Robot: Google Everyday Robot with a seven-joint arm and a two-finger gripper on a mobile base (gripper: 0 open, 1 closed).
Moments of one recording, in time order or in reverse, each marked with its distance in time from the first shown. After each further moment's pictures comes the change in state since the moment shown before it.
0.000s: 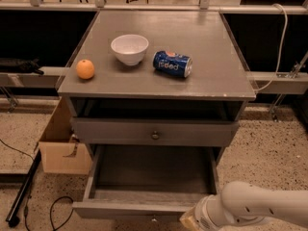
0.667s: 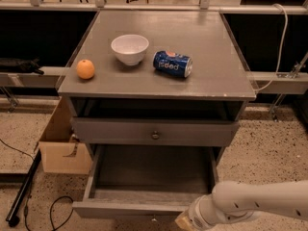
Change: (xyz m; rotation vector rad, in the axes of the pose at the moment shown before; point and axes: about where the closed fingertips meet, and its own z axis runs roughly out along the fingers) arm 0.006 -0.005 0.031 -0.019 0.037 0.017
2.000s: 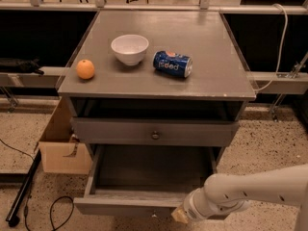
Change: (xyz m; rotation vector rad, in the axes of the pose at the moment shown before) arm -0.022 -0.016 0.015 0.025 0.014 -0.001
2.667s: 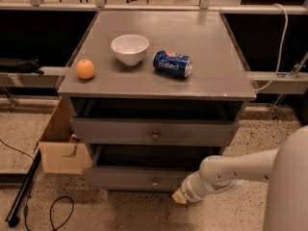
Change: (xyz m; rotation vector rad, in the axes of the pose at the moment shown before) arm -0.040 -0.050 0.005 0.040 0.006 0.010
